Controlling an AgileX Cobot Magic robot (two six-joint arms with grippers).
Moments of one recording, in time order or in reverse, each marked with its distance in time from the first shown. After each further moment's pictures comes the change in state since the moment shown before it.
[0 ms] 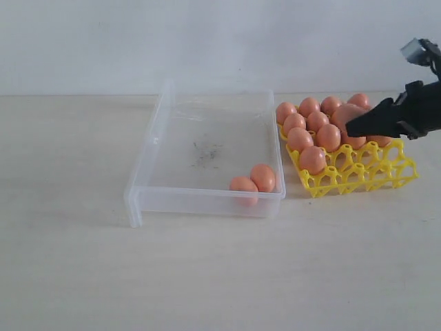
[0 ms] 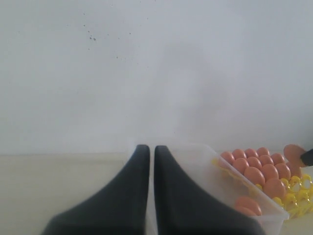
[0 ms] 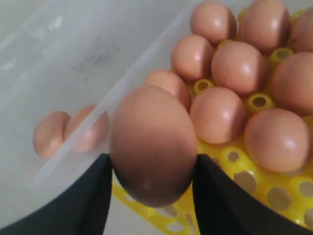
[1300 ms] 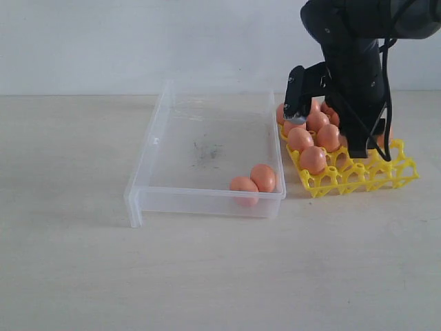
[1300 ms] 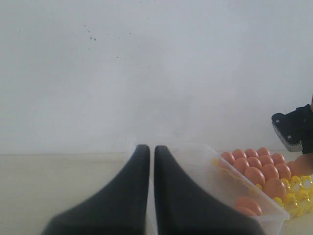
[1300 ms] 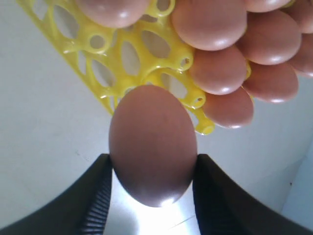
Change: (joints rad) left arm 0.000 0.000 0.000 0.000 0.000 0.000; right arm 0.665 0.026 -0.362 -1.724 0.220 0.865
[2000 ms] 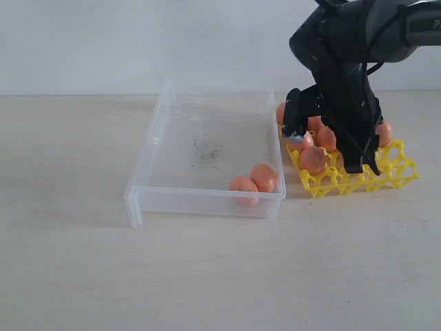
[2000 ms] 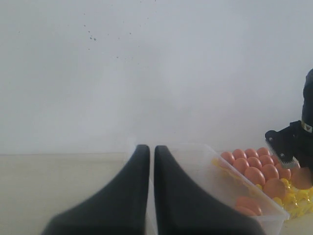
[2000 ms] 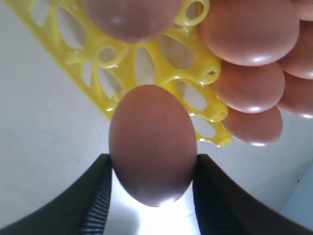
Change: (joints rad) left arm 0.000 0.000 0.000 0.000 0.000 0.000; right arm 0.000 0.087 0.000 -0.037 0.000 0.034
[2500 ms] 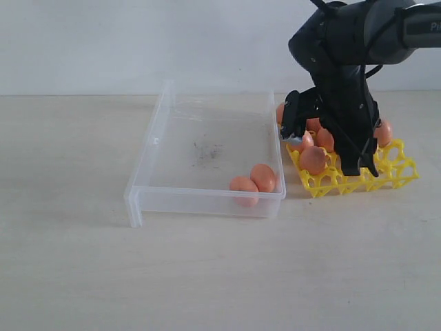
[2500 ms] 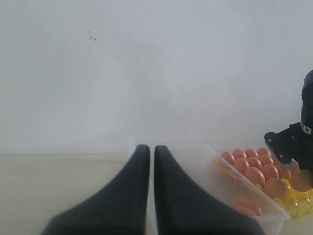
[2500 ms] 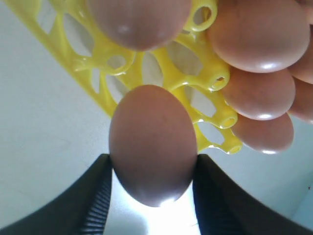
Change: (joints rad) left arm 0.000 0.000 0.000 0.000 0.000 0.000; right arm 0.000 0.006 0.000 0.022 0.000 0.000
